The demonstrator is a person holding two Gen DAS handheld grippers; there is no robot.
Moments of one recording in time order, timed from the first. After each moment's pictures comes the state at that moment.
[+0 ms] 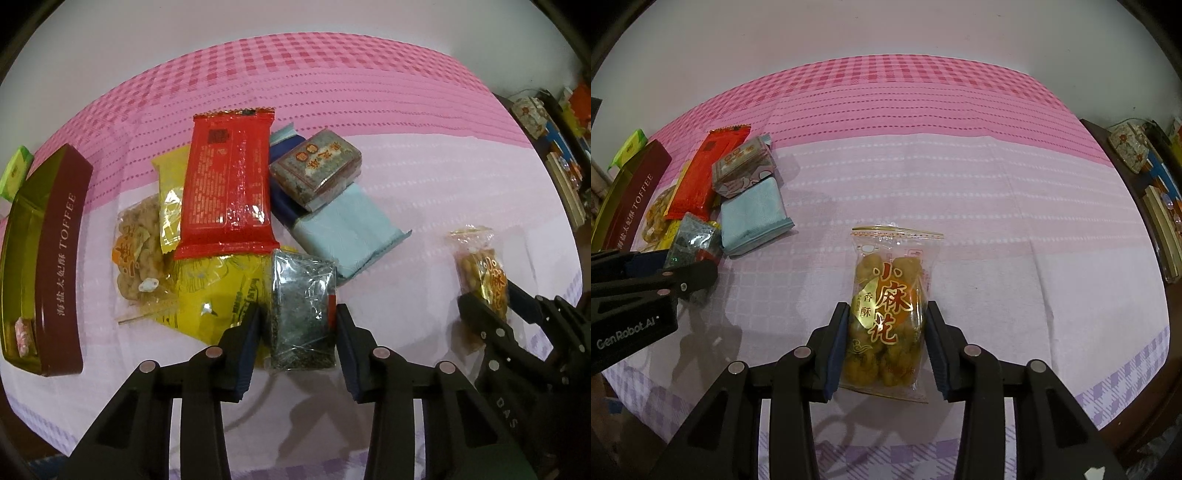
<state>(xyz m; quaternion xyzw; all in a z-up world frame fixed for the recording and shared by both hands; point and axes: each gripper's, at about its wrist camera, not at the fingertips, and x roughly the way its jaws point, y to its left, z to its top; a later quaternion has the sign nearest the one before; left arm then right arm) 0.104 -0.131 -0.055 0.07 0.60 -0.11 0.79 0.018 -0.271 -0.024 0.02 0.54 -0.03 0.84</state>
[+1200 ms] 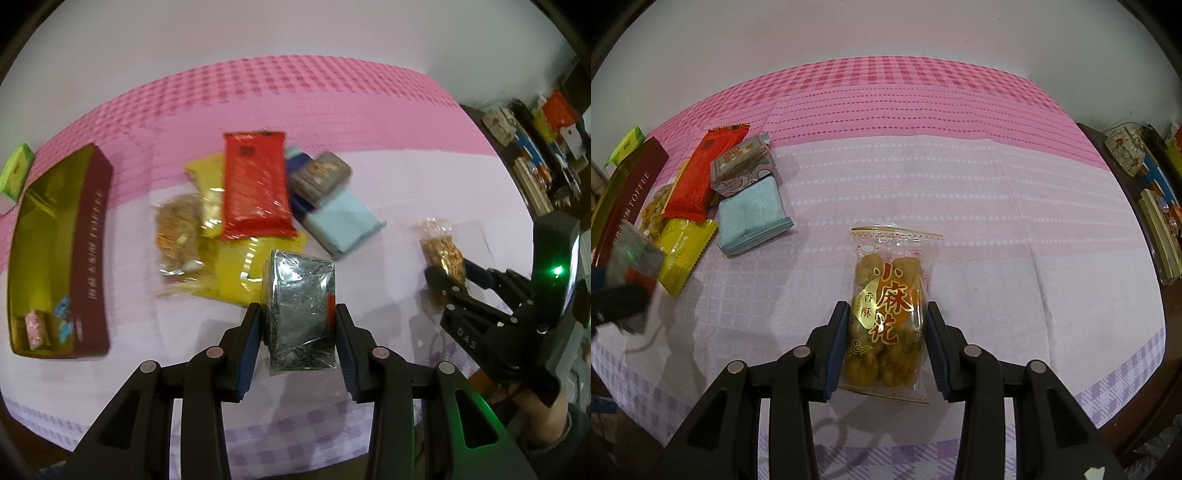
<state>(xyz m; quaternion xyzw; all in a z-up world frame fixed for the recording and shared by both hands) 0.074 -0.086 0.001 0.04 0.58 -0.15 0.80 0.018 -0.269 -0.025 0.01 0.54 -0.04 0.84</state>
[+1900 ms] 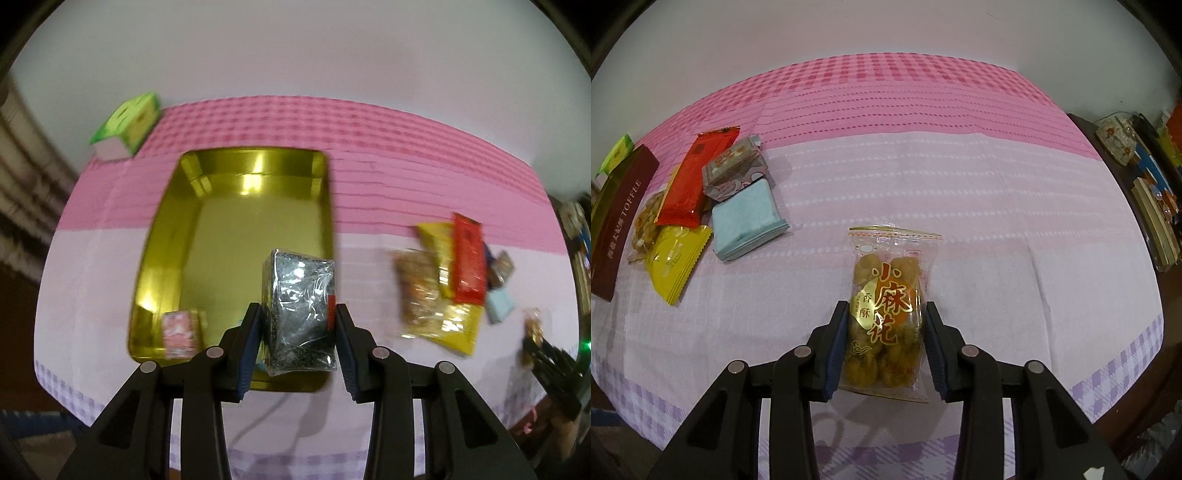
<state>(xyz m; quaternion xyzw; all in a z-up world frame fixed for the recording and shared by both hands) 0.121 0.118 0.026 -0.03 0.56 0.01 0.83 0.020 -0.266 -0.025 0.02 0.54 -0.07 0.84</state>
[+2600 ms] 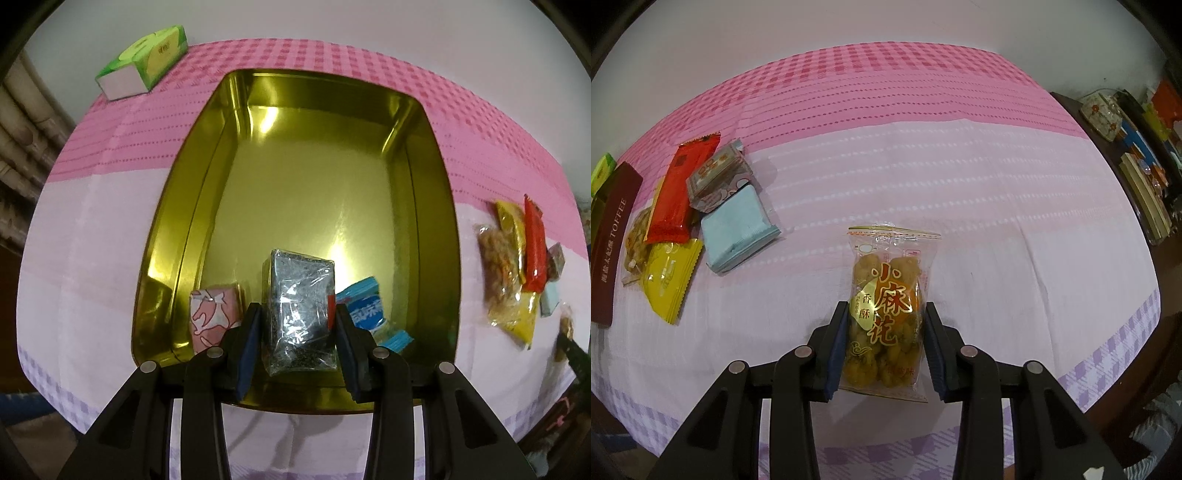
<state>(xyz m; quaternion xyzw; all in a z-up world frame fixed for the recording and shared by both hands) 0.124 0.175 -0.049 -0.05 0.61 0.02 0.79 0.027 -0.268 -0.024 0.05 0.56 -0.11 0.82</state>
